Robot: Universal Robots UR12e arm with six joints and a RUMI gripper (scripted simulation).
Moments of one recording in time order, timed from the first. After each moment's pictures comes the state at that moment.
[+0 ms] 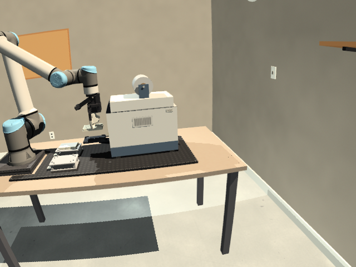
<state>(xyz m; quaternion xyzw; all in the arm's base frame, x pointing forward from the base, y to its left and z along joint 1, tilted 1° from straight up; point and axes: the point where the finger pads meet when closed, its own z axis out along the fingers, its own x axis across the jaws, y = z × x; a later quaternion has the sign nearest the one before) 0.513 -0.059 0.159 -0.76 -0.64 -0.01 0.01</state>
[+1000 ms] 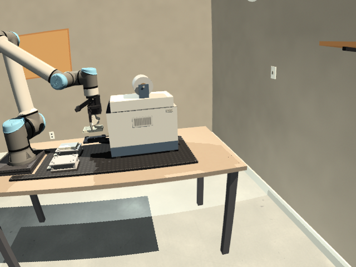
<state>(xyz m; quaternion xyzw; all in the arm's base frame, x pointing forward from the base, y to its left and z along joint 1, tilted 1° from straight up) 0.513 -0.058 0.149 -0.76 -0.64 -0.01 0.01</state>
